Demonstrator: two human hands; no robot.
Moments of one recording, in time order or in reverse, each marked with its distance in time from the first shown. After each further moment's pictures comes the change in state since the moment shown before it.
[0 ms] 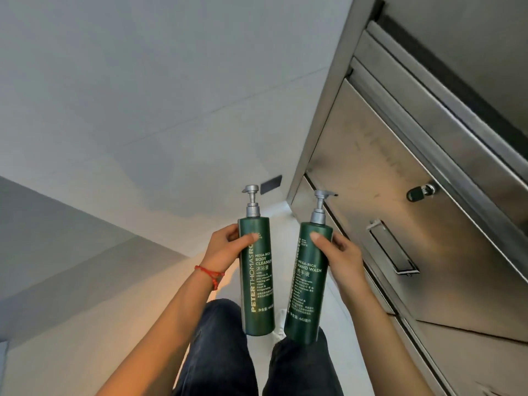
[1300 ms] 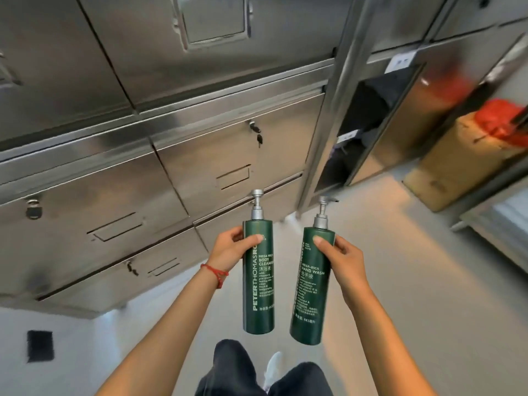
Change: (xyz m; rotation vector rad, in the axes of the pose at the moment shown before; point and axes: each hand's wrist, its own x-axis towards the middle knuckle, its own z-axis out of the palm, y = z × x) left_hand -0.243 -0.078 0.199 0.764 -1.488 0.090; right_hand -0.422 0.152 -0.039 0.622 1.496 -0.170
